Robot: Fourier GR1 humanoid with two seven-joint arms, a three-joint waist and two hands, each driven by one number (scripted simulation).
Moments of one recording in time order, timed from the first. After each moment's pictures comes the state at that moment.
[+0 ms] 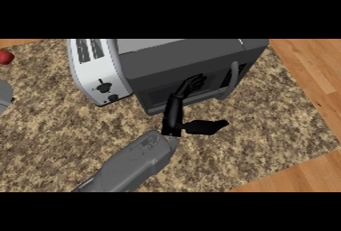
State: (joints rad) left arm -0.77 0.00 -0.81 -0.89 0.75 0.77 -0.48; right arm -0.37 -0.73 -0.16 -1.46 -0.23 0.48 -0.57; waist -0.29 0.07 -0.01
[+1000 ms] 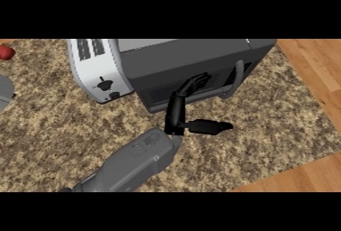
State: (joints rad) left arm -0.81 0.00 -0.85 -0.88 0.88 0.79 -0.60; right arm -0.43 -0.71 -0.15 -1.39 -0.22 0.48 -0.60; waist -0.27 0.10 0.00
